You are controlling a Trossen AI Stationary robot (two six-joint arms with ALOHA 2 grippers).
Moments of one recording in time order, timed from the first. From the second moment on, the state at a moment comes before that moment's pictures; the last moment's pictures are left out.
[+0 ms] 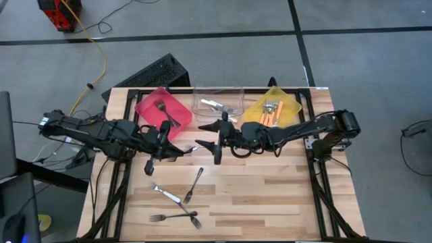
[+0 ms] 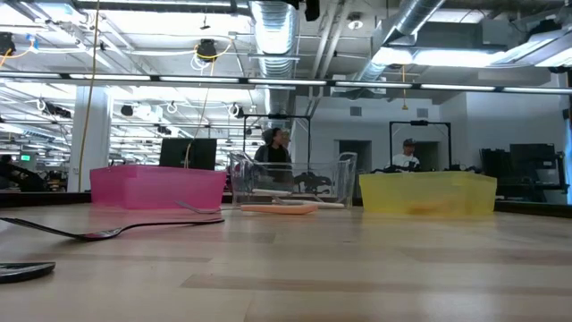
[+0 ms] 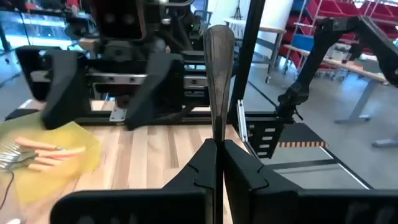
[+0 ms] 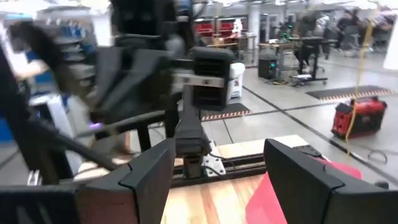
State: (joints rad) left arm -0.21 0.86 0.83 -0.09 0.01 -0.14; right arm 0.13 1.64 1.22 0.47 0.28 0.08
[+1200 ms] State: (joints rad) left arm 0.04 1.07 0.83 0.12 0.58 -0.28; right arm 0.19 1.64 1.26 0.49 0.05 -0.11
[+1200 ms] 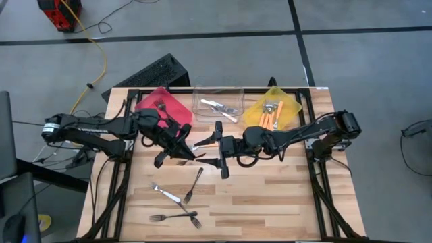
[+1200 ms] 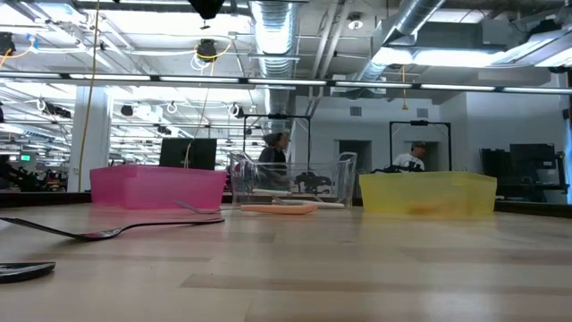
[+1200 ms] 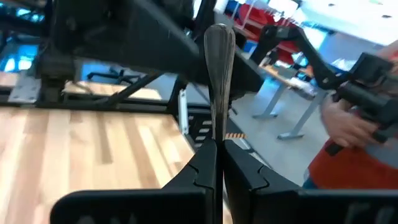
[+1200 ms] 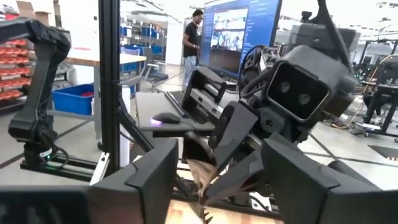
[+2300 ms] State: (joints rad) left arm 0.12 1.08 0.83 0.03 0.54 -0.33; right arm 0.18 1.64 1.26 0.36 0.05 0.03
